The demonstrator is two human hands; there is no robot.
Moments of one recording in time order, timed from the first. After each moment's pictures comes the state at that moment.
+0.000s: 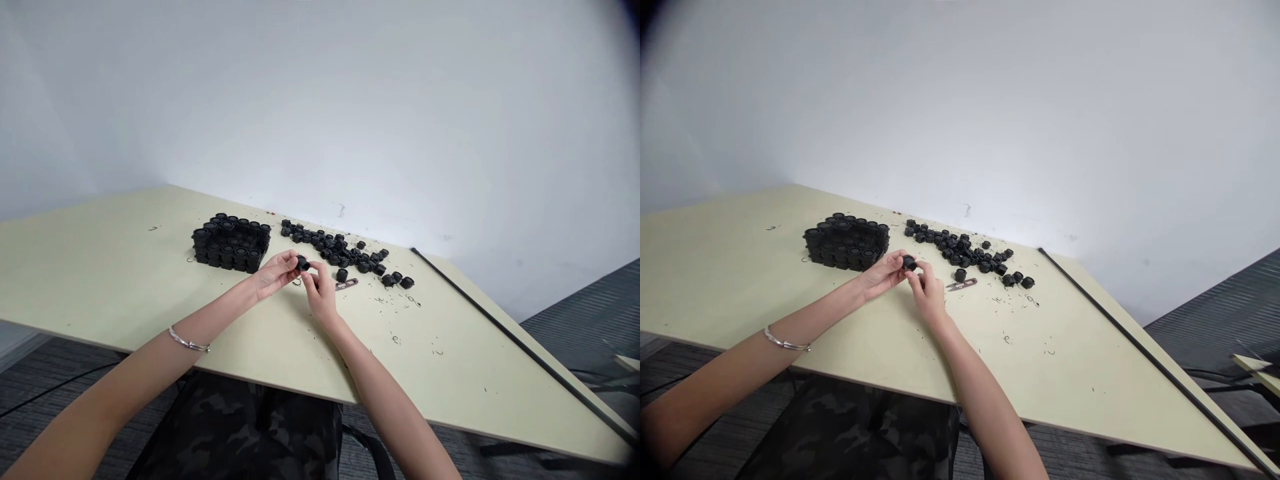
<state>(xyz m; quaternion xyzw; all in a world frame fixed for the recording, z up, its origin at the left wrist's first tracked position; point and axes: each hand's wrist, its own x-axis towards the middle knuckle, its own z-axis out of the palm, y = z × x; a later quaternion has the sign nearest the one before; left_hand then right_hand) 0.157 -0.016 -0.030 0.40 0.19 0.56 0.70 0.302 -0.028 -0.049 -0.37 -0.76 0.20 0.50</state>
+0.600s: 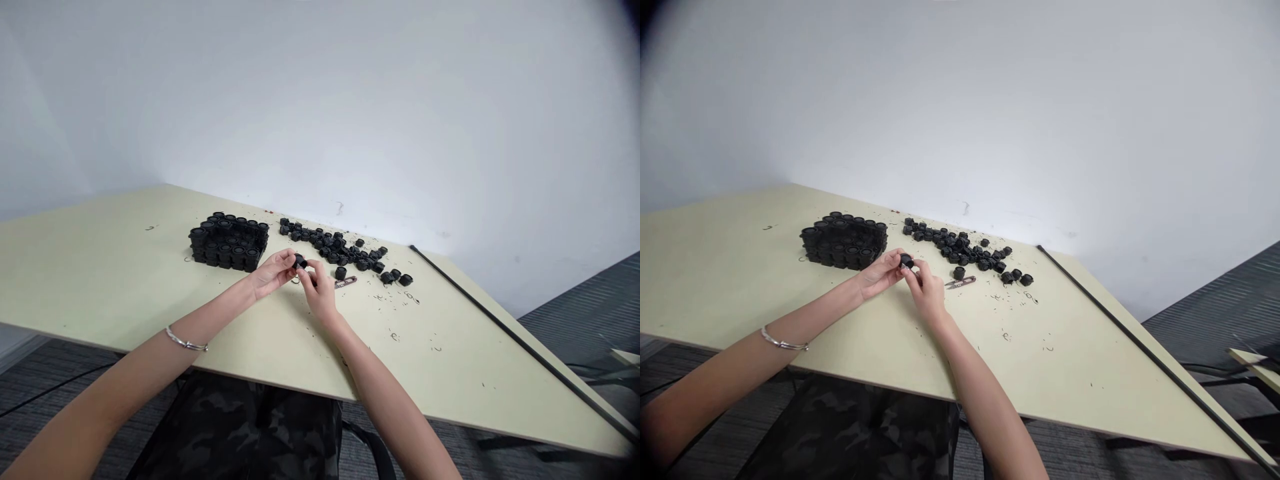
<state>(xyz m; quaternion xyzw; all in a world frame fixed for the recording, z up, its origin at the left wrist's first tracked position) 0.156 -0.018 -0.027 0.39 0.19 0.56 0.70 0.302 -0.028 -0.046 -0.37 -0.77 0.17 0.49</state>
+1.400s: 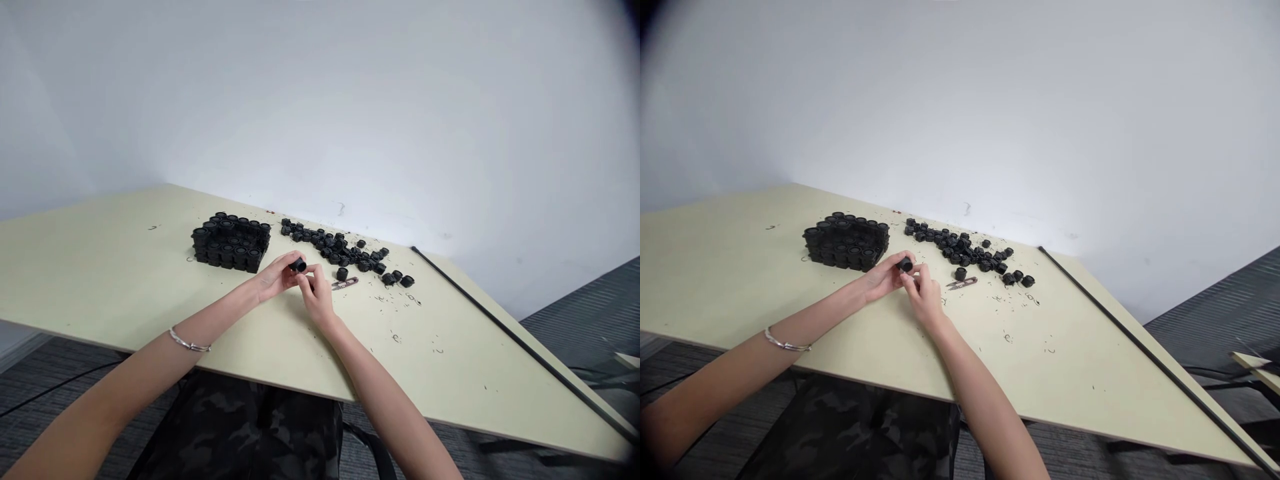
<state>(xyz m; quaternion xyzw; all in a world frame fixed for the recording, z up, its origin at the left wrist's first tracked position) 0.161 -0.028 -0.020 0.42 0.23 0.52 0.71 0.296 -0.032 -0.050 -0.37 -0.76 0.23 0.48</state>
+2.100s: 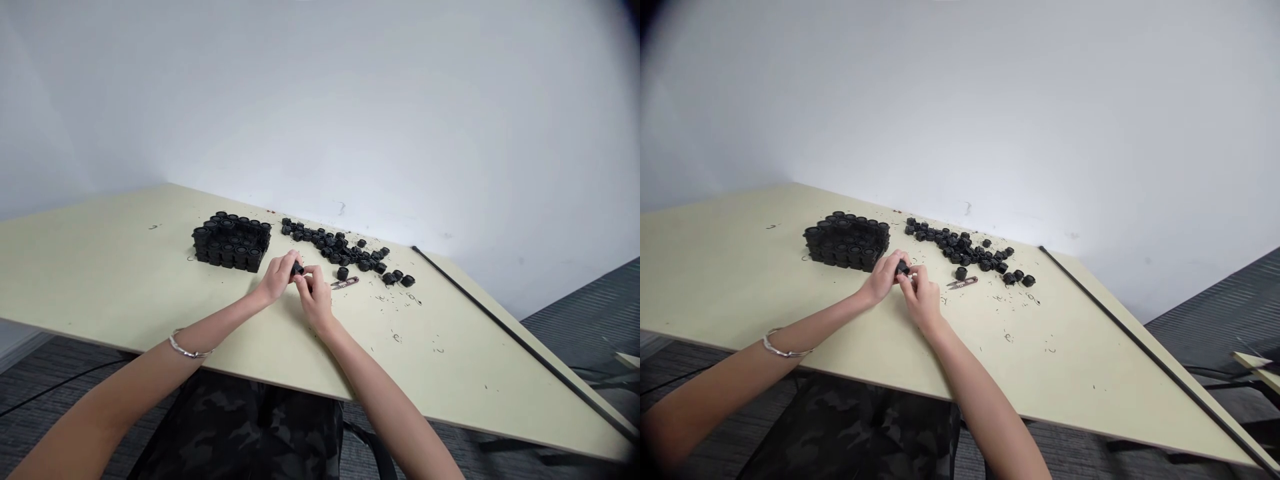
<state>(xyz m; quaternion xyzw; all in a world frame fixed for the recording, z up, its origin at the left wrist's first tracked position) 0.170 -0.040 -0.020 0.63 0.41 0.57 0.34 0.291 -0.042 -0.050 -0.40 -0.76 0.18 0.48</state>
